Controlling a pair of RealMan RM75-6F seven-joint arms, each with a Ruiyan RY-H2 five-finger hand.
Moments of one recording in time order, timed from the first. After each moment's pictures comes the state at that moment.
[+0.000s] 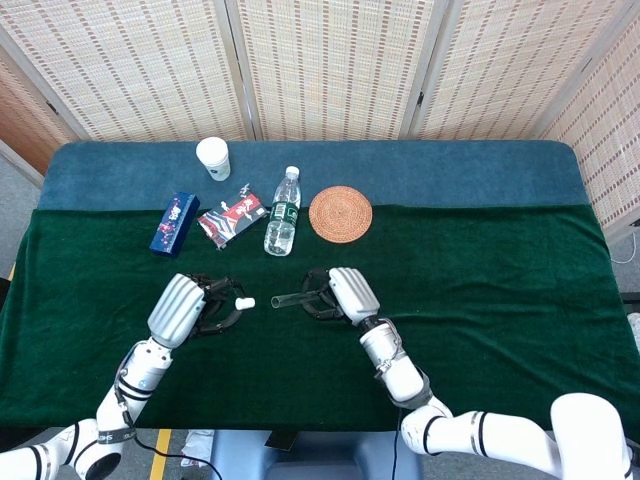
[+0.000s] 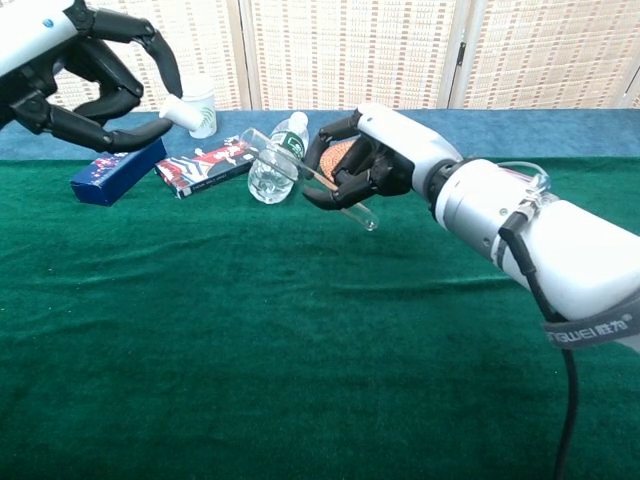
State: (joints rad) left arm -0.56 -1.47 -0.15 -1.57 1.65 1.39 -0.13; right arm 0.74 -1.82 0.33 -1.48 -1.14 1.02 -0.01
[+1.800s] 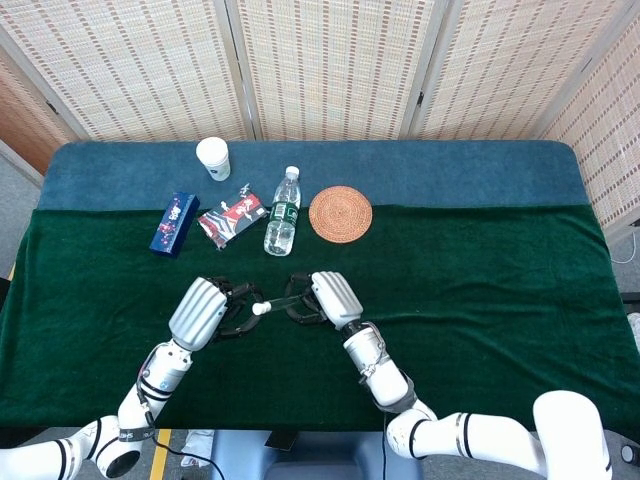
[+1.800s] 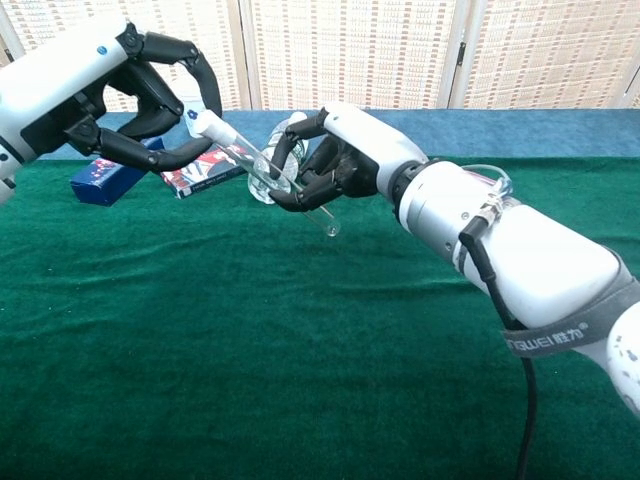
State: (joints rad) left arm -0.60 -1.56 -0.14 -1.51 1.66 1.39 -0.08; right arm 0.77 -1.87 0.34 -1.47 -1.14 1.03 -0.01
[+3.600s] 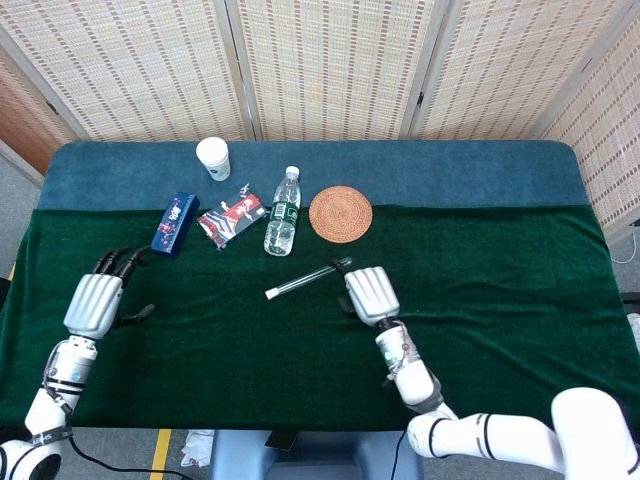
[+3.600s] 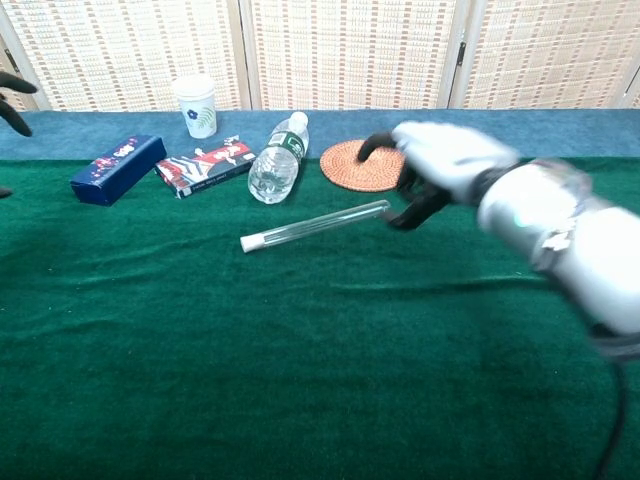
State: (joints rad) left arm -0.42 -1.29 -0.11 -1.45 1.39 1.32 -0.02; right arm 0.73 -1.72 0.23 -1.55 -1.02 1.19 -0.56
